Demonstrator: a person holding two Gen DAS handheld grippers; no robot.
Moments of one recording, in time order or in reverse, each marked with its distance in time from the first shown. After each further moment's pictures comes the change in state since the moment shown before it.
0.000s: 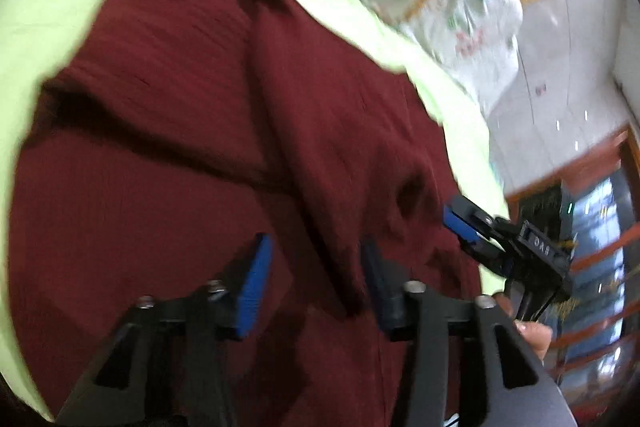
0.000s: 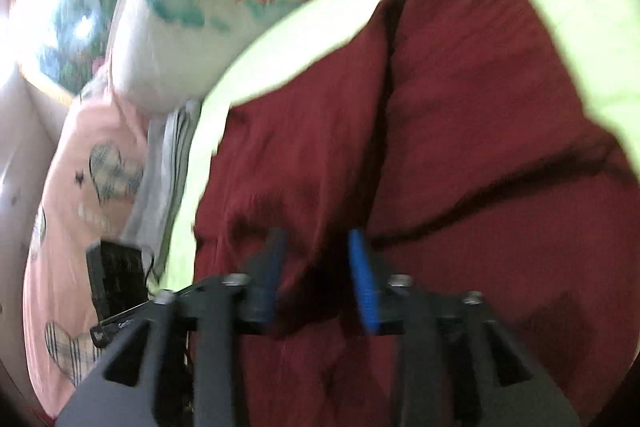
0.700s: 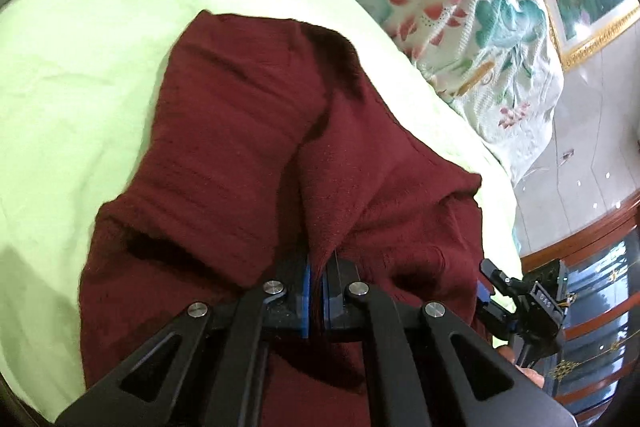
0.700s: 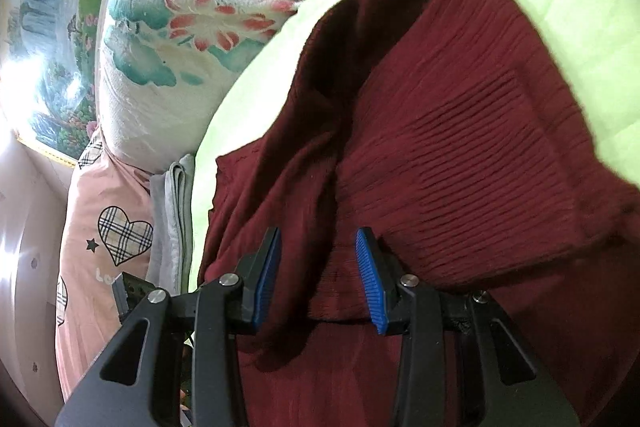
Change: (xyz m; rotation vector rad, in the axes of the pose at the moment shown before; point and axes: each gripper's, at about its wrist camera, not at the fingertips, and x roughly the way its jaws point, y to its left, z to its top) left arm -0.007 0.047 0.051 -0.126 -0.123 0.080; right arm 0.032 -0.031 0.030 0.156 -0.016 0.067
